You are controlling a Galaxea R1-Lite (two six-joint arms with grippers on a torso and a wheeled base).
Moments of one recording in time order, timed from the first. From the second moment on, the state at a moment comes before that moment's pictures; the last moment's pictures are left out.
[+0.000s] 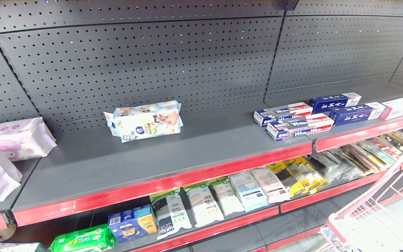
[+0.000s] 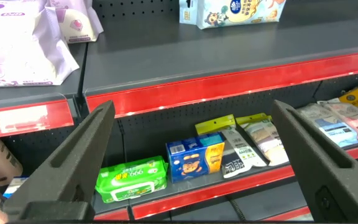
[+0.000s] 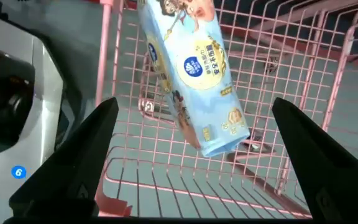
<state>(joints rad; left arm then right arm) 0.00 0.00 0.00 0.00 0.01 0.00 -1.00 2.05 -0.65 -0.07 0.56 -1.42</state>
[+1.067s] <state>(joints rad) 0.00 0.00 0.00 0.00 0.01 0.00 -1.00 2.18 -0.69 -0.21 0.30 -1.29</state>
